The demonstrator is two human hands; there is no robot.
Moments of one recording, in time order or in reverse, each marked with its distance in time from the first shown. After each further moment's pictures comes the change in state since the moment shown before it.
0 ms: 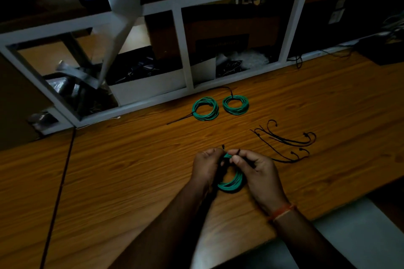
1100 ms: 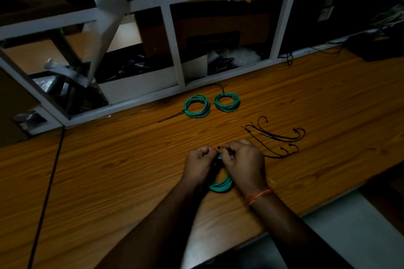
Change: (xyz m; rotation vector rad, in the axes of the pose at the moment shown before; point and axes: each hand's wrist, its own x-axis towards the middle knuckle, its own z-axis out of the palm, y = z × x) left_hand 0.007 -0.015 -0.002 0.048 -0.091 0.112; right_hand 0.025 0.006 0.005 -0.929 0.184 -0.226
